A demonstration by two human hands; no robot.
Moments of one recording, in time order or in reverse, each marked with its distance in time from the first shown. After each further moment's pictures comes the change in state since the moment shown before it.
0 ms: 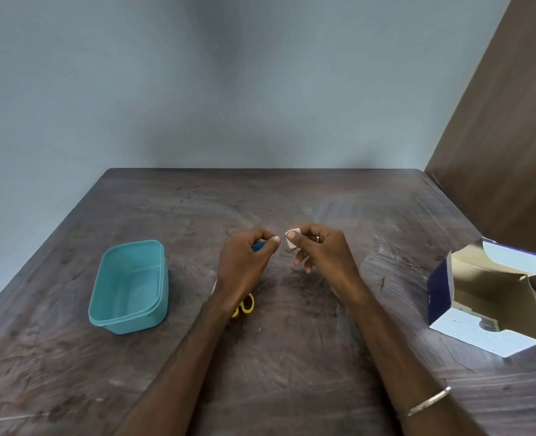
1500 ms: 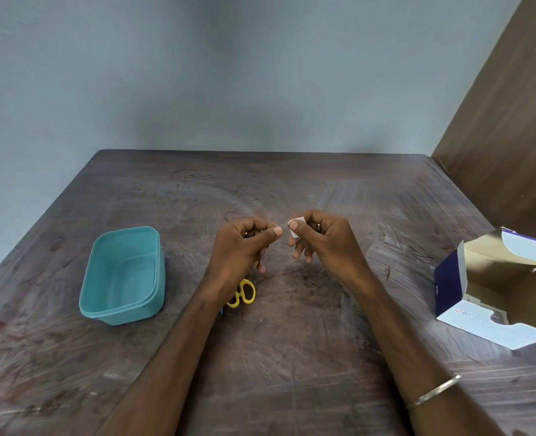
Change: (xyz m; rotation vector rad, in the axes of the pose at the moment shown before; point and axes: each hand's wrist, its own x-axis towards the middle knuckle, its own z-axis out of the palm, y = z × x) left_hand -0.006 -0.004 -0.013 -0.520 -0.132 -0.166; right_hand 0.000 -0.001 -0.001 -0.054 -0.104 -0.112
